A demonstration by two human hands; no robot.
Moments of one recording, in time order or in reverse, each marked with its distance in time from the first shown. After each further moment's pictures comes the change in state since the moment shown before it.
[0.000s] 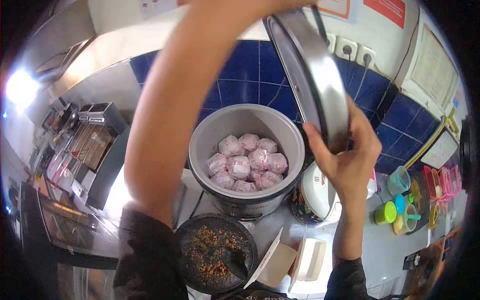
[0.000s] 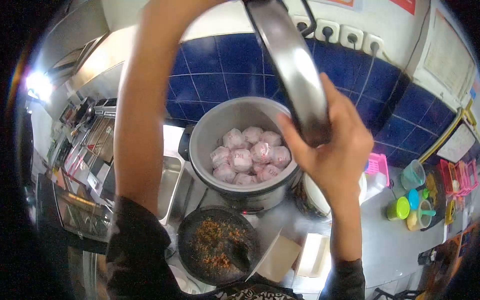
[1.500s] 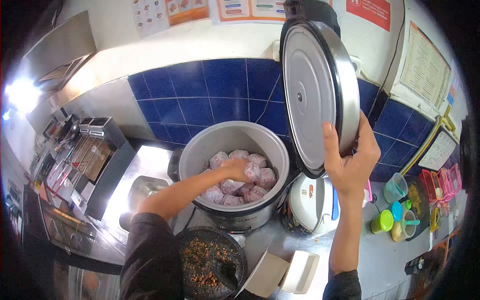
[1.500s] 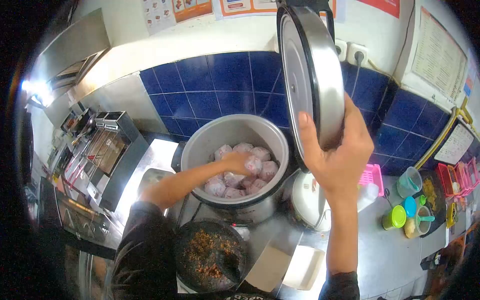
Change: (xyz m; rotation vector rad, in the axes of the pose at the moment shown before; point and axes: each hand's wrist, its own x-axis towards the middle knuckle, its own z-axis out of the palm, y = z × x) left_hand -0.362 0.044 0.168 -0.410 -1.544 -0.398; right_hand 0.008 0.038 -0.035 0.026 0.029 0.217
